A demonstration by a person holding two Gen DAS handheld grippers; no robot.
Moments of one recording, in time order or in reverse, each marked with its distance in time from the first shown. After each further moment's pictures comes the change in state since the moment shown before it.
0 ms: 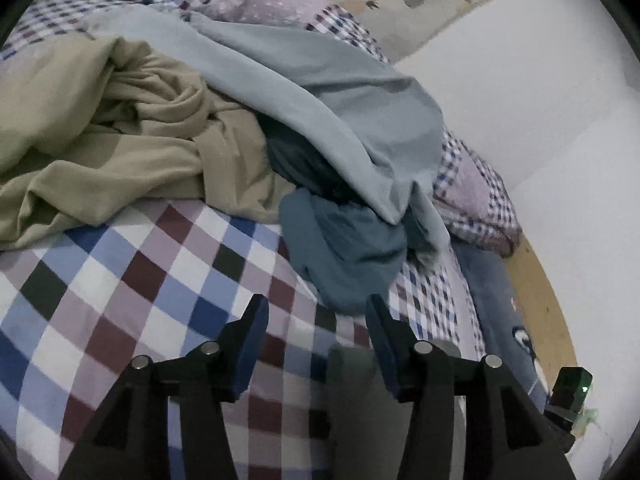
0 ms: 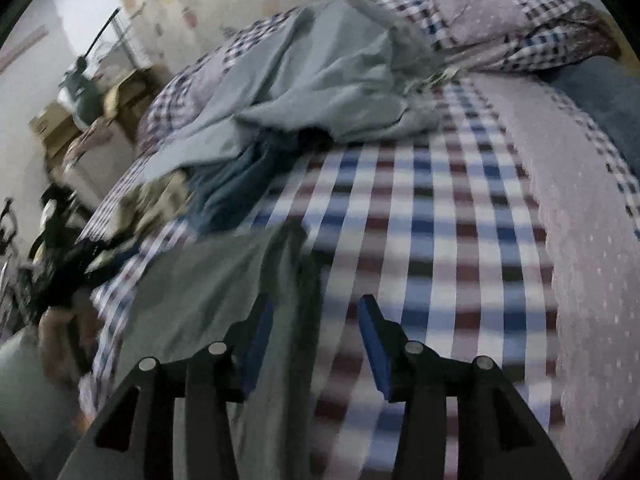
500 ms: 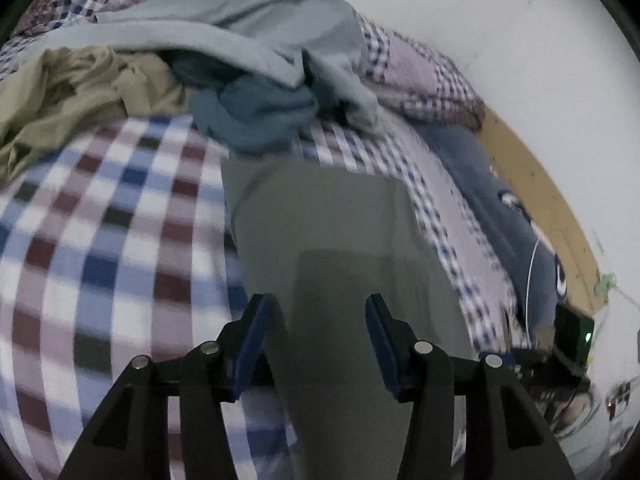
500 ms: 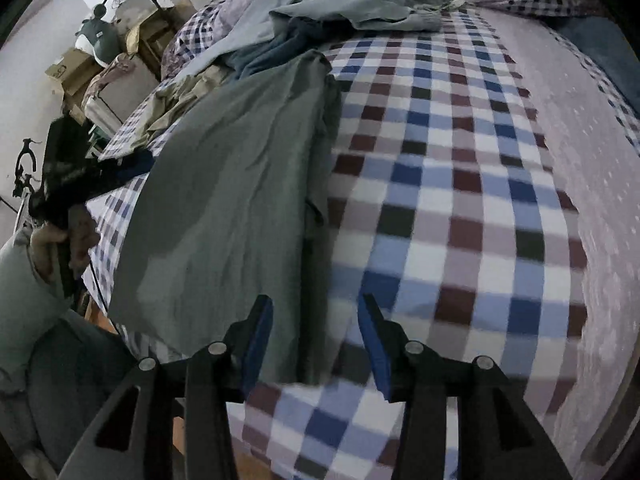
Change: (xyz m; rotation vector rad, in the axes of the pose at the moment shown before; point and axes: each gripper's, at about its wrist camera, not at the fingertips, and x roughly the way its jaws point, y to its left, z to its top) left arm -0.041 -0.069 -0.113 0.277 0.260 0.010; right arm -0.048 -0.003 -0.145 -0.052 0.207 0.043
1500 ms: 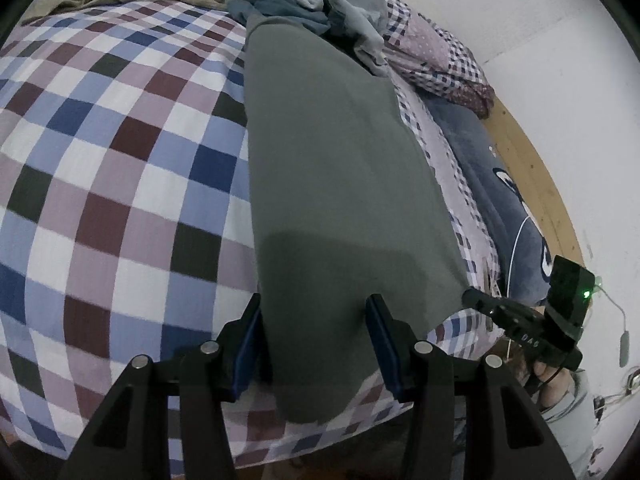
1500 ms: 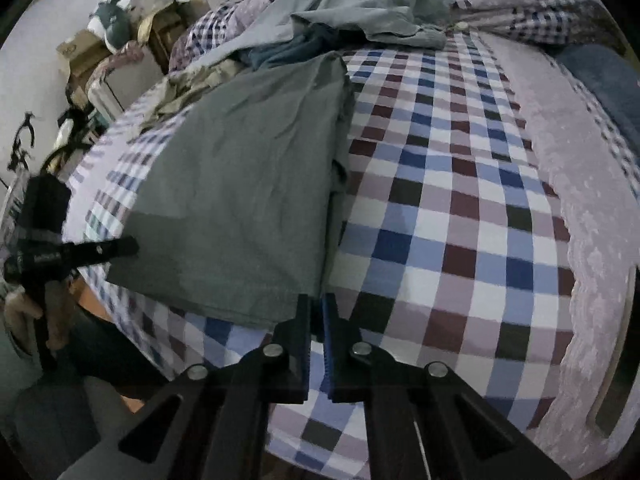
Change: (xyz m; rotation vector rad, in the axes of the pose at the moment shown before) left arm -0.017 -0.025 -0.127 -0.175 0.072 -0.035; right arm -0.012 0.026 -0.031 -0.070 -0.051 -0.062
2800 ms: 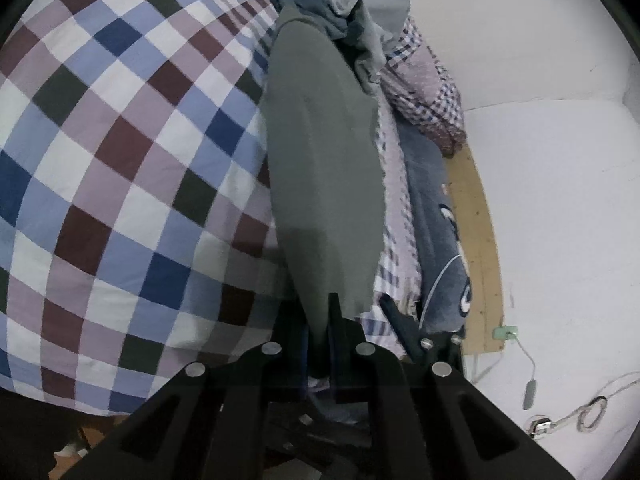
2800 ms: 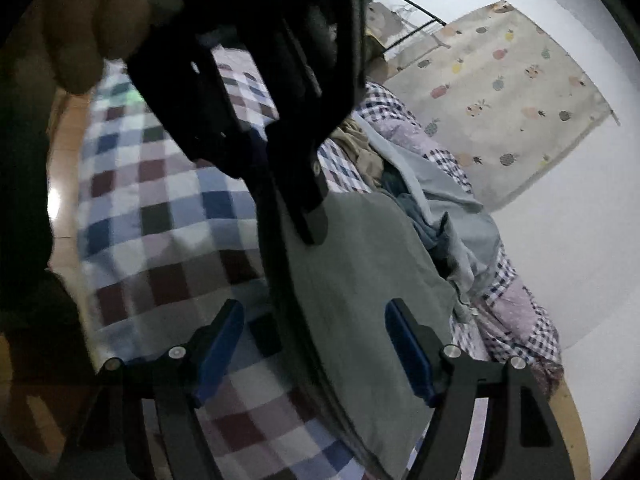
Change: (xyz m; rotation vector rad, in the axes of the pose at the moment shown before) left arm -0.032 0.036 0.003 -0.273 0.039 -0.298; right arm 0.081 0.252 -0.080 -1.035 -0.371 -0.498
